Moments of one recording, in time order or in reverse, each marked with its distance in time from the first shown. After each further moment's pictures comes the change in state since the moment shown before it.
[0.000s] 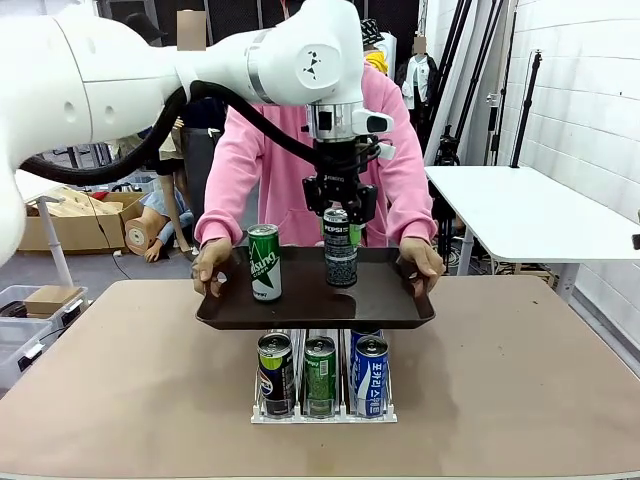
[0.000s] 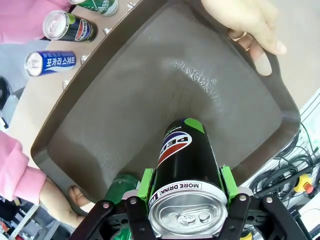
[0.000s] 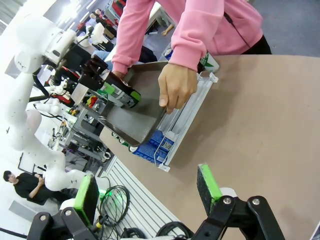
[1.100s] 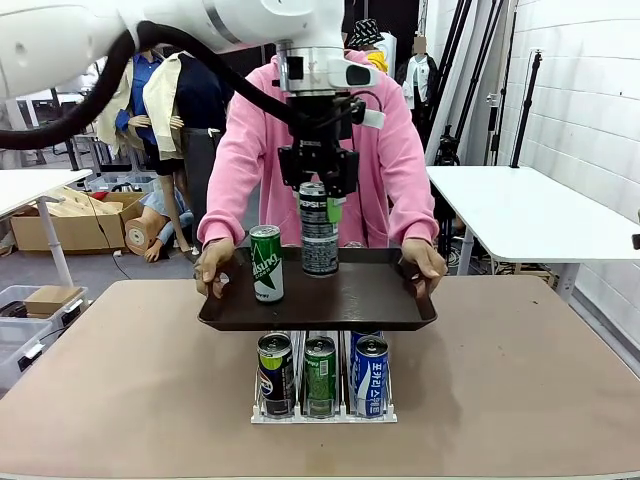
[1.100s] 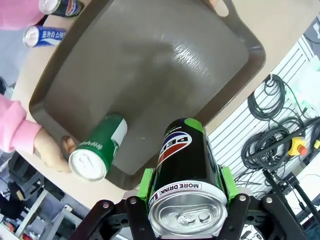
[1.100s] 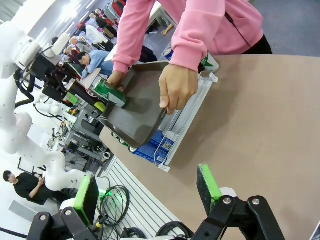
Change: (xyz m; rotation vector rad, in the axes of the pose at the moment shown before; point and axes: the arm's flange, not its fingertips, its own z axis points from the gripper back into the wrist) left arm -0.066 -0.028 0.068 -0.033 0.060 -0.064; right arm 0.000 0.000 0.000 0.000 0.000 0.000
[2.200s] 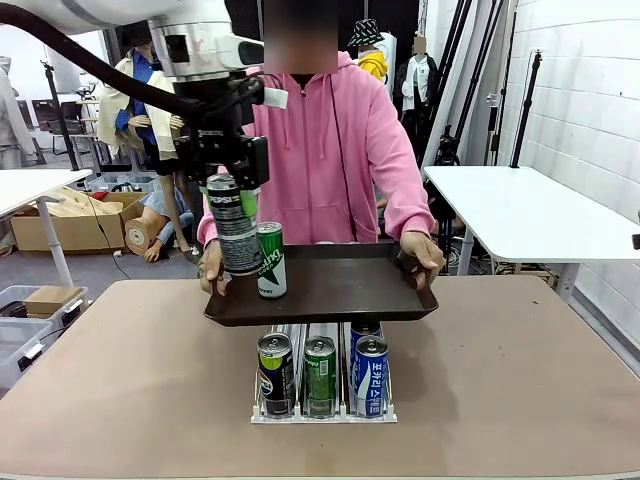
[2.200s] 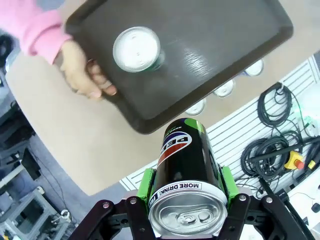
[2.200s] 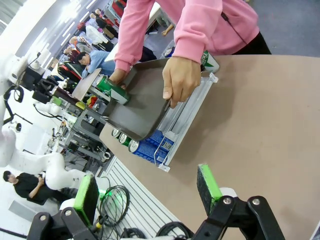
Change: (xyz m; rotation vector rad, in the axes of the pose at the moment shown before) left arm -0.128 0.044 0.028 0.012 -0.116 0.218; right arm 0.000 0.000 0.000 0.000 0.000 0.000
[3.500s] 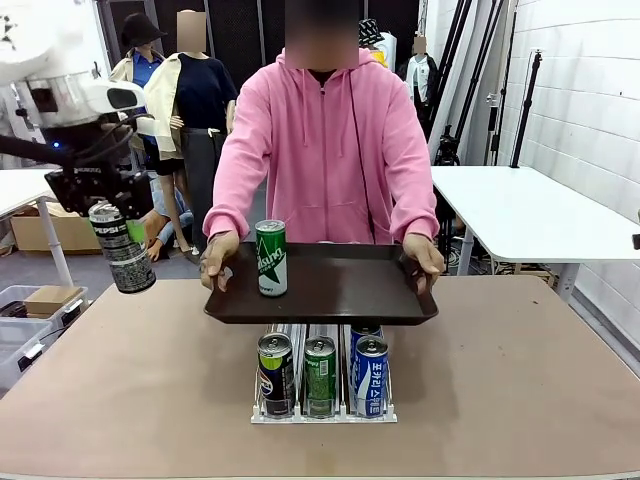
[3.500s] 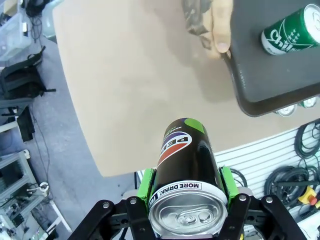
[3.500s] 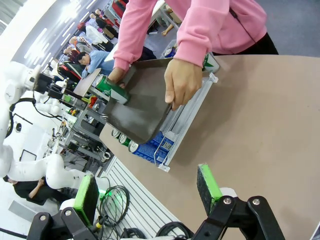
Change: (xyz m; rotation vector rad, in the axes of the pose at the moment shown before) left arm -0.098 0.144 -0.022 0.095 -0.073 0.310; right arm 0.000 0.000 0.000 0.000 0.000 0.000
